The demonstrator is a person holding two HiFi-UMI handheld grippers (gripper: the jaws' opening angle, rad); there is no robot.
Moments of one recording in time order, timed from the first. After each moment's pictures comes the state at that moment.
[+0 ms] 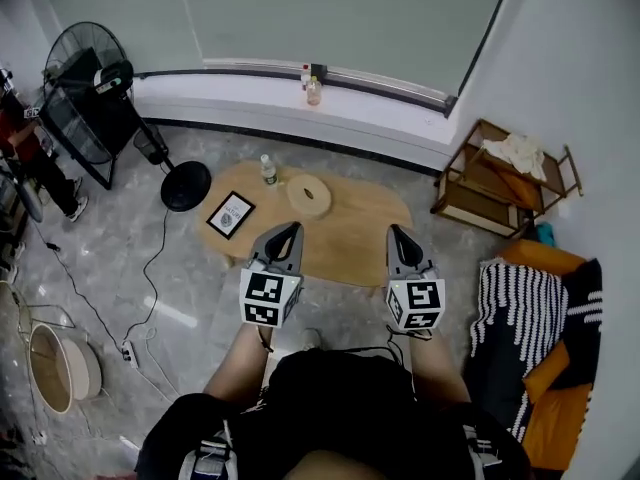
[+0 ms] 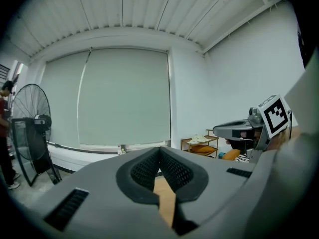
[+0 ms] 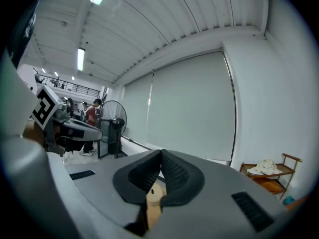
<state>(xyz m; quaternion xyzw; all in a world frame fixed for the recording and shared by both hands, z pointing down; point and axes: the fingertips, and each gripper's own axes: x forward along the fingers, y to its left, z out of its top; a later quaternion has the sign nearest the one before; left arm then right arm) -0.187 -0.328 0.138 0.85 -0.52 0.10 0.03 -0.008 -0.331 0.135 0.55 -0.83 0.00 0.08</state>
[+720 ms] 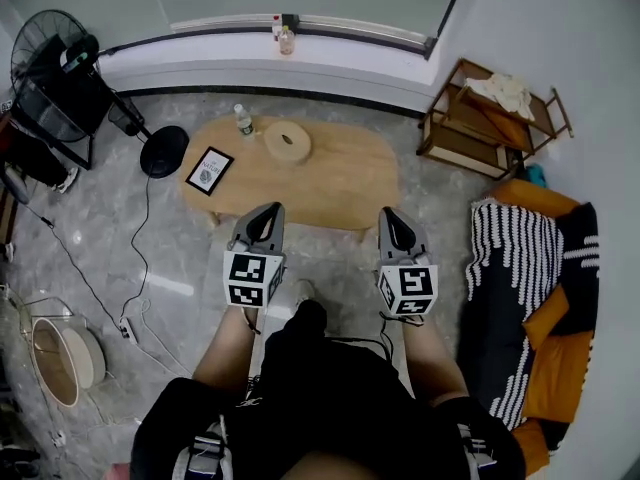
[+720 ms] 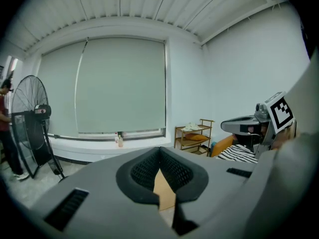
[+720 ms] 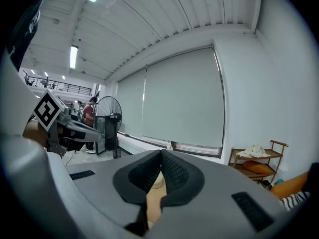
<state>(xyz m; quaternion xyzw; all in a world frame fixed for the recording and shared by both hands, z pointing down) -0.171 -0.262 0.211 0.85 -0.50 0.14 0.07 0.027 -0.243 0.203 0.58 -0.81 0.03 0.09</state>
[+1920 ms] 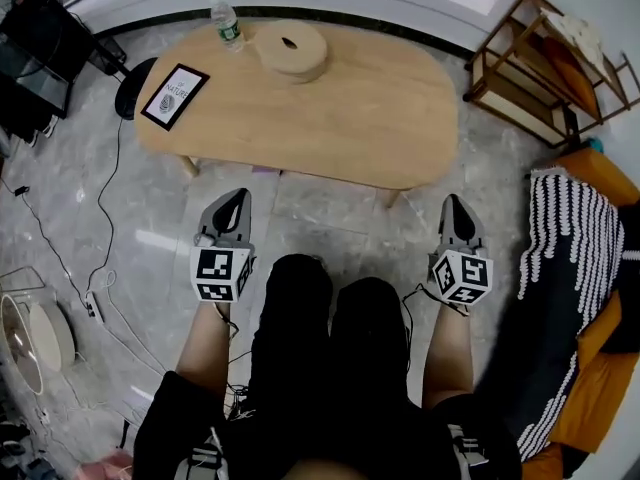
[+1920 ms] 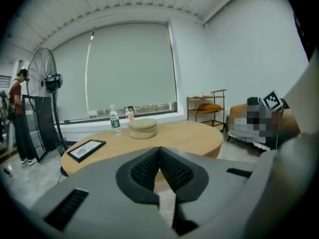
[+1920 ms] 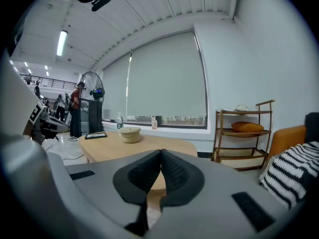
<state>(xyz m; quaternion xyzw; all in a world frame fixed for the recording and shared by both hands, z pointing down) -0.244 -0.304 0.682 0.81 -0.55 0.19 0.06 0.145 -0.303 0.690 0.64 -0.76 0.08 0.08</state>
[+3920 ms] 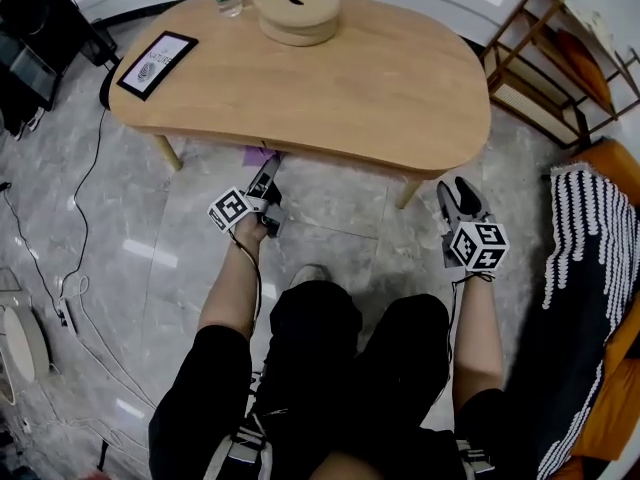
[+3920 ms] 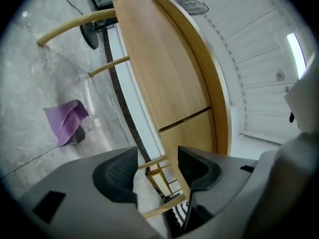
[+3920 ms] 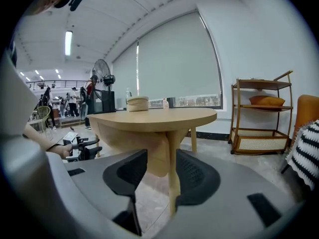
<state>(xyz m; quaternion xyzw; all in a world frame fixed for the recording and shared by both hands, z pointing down) -0.251 -0.409 1.006 0.73 -0.38 -0.31 0.47 0.136 -0.339 0.916 0.56 -0.81 0.13 0.12</state>
